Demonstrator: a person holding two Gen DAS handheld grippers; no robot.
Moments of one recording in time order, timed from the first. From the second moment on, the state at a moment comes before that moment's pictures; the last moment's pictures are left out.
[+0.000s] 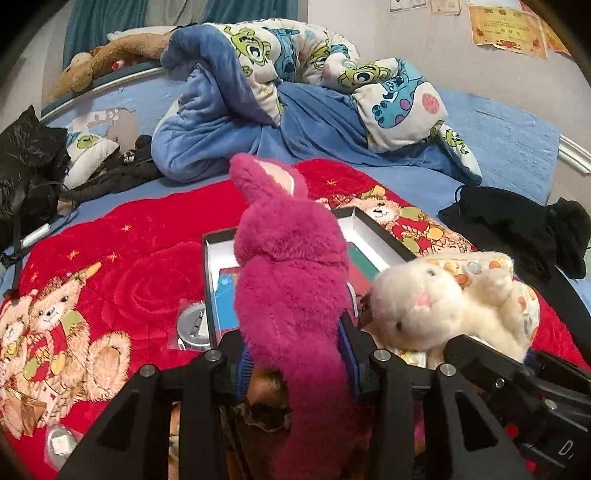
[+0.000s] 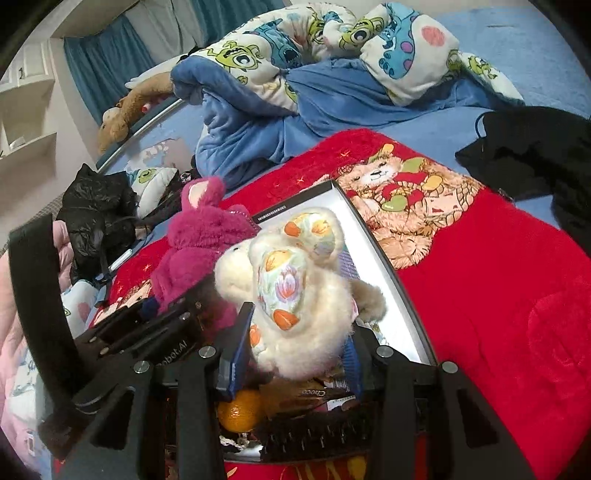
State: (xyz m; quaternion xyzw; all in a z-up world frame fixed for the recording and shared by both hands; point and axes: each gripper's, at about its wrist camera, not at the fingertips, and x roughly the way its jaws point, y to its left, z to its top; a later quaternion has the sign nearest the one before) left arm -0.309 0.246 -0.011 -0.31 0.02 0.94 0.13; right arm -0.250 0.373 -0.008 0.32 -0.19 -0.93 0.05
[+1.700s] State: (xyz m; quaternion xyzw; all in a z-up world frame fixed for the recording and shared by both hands) left arm -0.267 0.173 0.024 -0.28 0.03 0.96 0.06; right arm -0.214 0.374 0.029 0.27 -0.21 -0.93 0.09
